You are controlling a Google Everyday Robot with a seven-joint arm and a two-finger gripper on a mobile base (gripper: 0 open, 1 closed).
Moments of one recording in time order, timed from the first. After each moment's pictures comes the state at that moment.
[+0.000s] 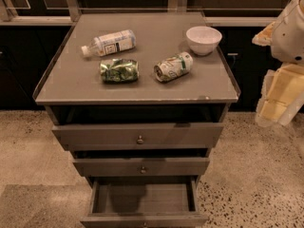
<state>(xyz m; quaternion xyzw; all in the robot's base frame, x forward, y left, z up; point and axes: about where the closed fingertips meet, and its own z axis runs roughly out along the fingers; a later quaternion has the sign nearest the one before) 0.439 -0.216 0.980 -0.60 0.78 -0.04 0.17</state>
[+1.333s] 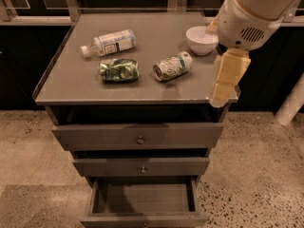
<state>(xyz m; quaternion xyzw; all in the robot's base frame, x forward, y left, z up) 0.490 -0.139 0.976 -0.65 0.74 -0.01 0.18</state>
